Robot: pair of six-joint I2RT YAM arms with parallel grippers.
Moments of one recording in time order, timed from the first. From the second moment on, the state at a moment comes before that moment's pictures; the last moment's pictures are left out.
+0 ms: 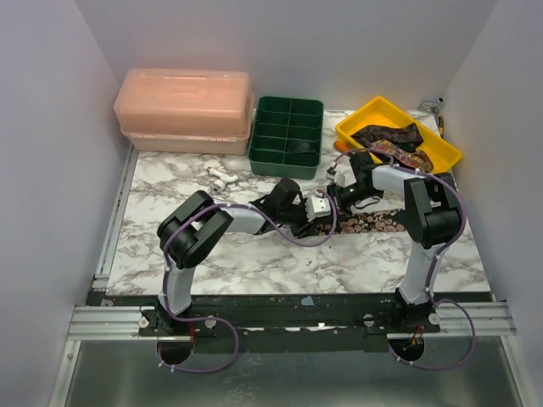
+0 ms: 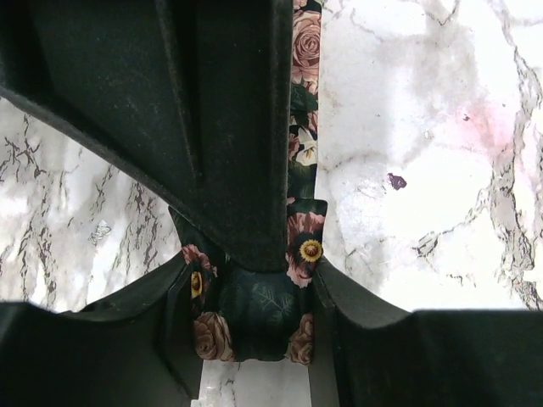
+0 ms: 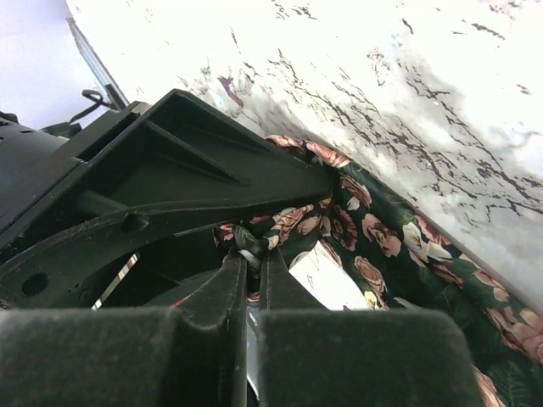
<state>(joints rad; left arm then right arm) -0.79 1.97 1.03 0.31 0.56 0.36 0.22 1.96 1.18 -0.65 -0.92 0.08</state>
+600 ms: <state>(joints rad) -0.73 1.95 0.87 0.62 0.72 0.26 0.13 2.10 1.27 -0.85 -0.79 0.02</state>
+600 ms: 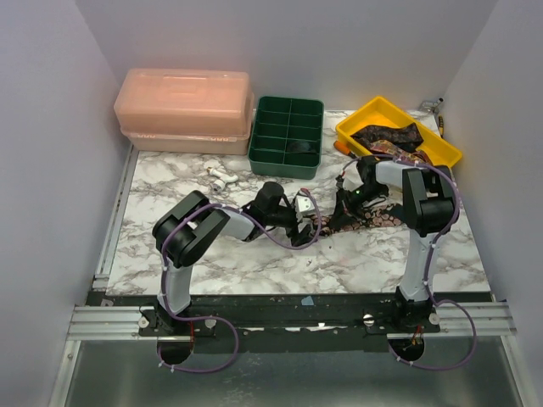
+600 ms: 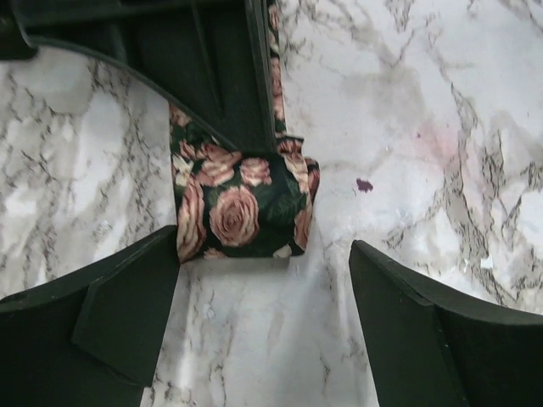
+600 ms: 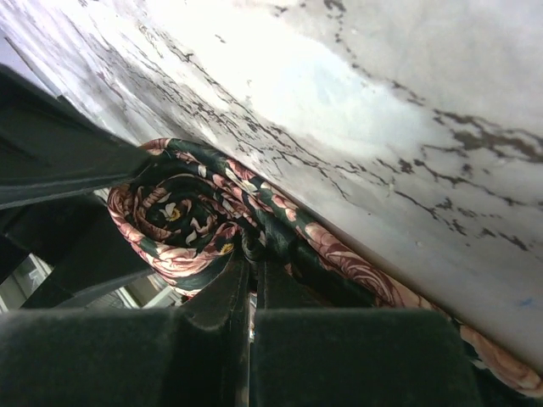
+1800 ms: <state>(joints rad) -0.80 1.93 1.04 0.18 0.51 0.24 0.19 1.91 1.21 -0.75 -0.87 0.02</state>
